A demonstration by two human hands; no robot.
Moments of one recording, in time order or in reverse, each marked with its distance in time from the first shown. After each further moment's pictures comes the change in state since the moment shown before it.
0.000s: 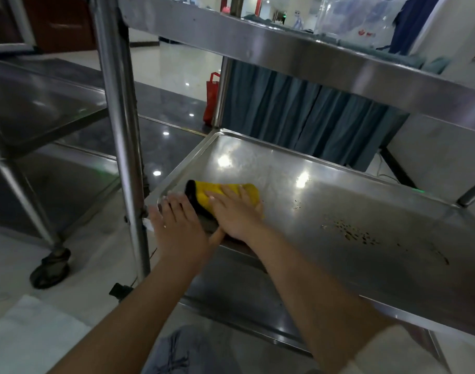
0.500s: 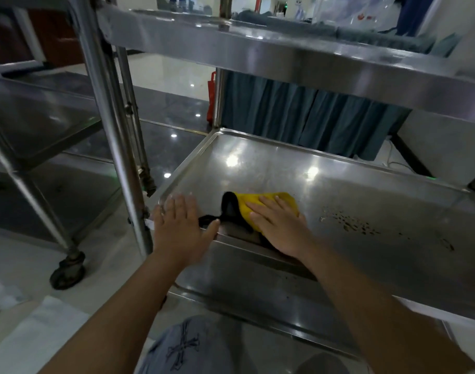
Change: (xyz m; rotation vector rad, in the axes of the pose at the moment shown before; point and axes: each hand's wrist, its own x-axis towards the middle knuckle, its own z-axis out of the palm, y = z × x) left_hand 0.005 -0.001 0.001 -0.115 -0.024 0.153; right_hand -0.058 0.099 -0.021 -0.006 0.094 -0.025
